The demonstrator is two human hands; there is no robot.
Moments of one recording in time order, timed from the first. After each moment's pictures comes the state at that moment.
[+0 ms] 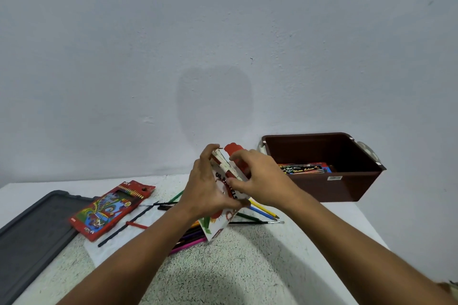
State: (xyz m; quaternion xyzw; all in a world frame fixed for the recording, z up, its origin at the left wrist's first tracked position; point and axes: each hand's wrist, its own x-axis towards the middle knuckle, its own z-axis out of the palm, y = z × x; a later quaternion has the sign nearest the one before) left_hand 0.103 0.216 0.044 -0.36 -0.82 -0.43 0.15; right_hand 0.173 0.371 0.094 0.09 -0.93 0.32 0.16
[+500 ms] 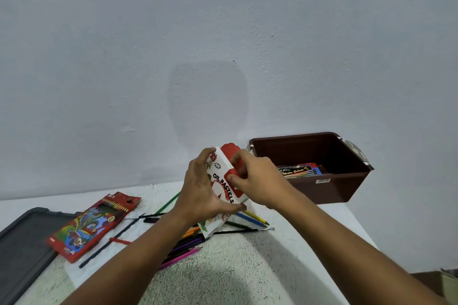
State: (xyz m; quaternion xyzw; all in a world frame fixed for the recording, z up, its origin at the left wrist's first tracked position) left_hand 0.088 0.243 0.042 -0.36 -0.82 -0.41 0.16; right_hand 0.156 0.402 0.090 0.00 -0.93 0.33 0.14
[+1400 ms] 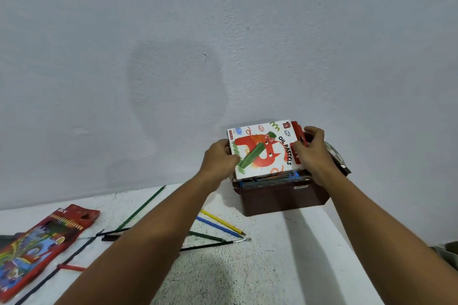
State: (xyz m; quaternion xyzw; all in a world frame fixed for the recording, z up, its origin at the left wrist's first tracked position) left_hand 0.046 0.373 0.082 -0.16 -0.81 -0.55 -0.10; right_hand 0.122 0.575 0.066 -0.25 -0.73 0.58 0.26
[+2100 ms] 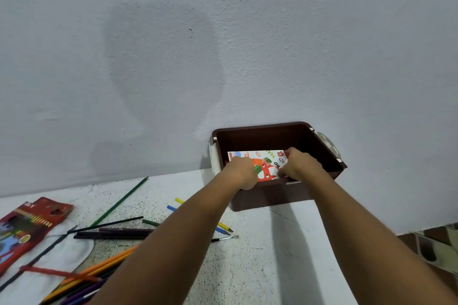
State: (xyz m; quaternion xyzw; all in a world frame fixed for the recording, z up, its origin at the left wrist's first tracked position) left_hand 0.045 0.439 0.037 -0.30 -0.93 -0.13 -0.15; right_hand 0.095 0.593 0.022 -0.34 -0.92 0.19 -0.02
